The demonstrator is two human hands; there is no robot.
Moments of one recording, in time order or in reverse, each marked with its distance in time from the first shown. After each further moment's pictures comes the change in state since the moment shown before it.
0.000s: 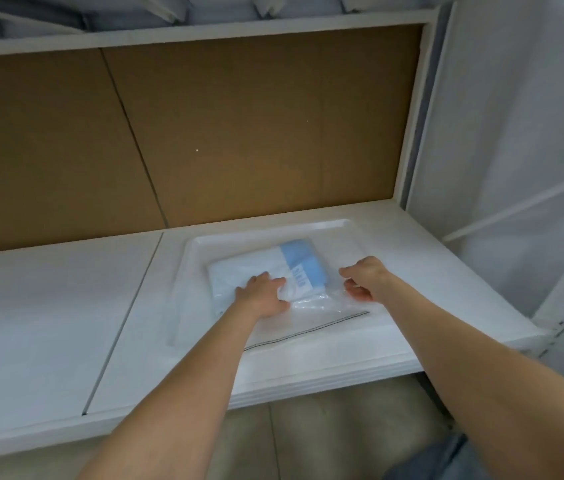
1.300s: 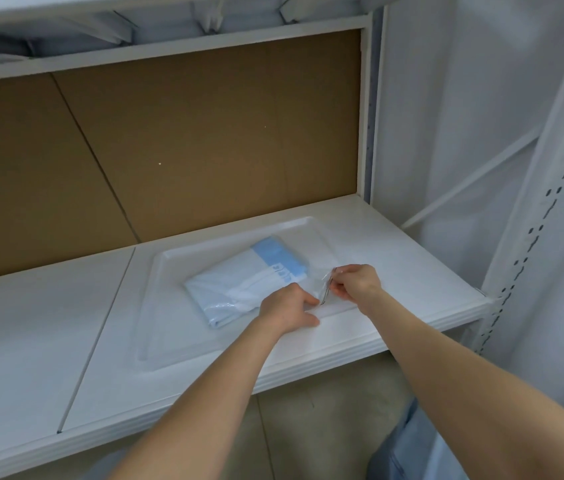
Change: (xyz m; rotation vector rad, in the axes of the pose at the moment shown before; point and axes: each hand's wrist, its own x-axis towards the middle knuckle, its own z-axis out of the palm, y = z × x) left_hand -0.035 0.095 0.022 -0.069 0.056 0.234; right_hand -0.013 0.053 -0.029 0.435 0.155 -0.091
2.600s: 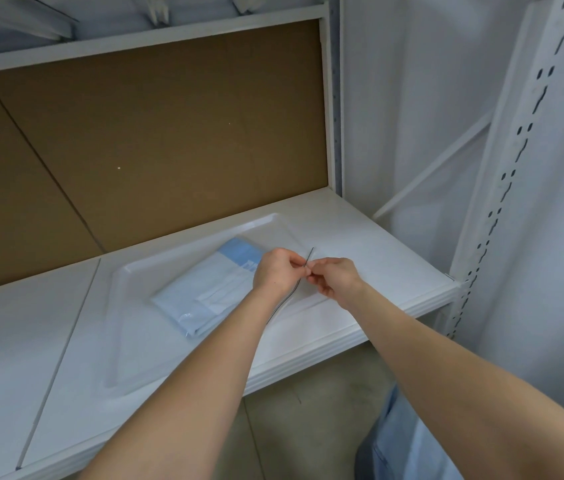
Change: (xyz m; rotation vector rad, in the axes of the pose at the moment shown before) left_hand 0.045 0.038 -0.018 -0.422 0.248 -0.040; right_hand -0.005 -0.005 -0.014 0.122 -0.145 0.001
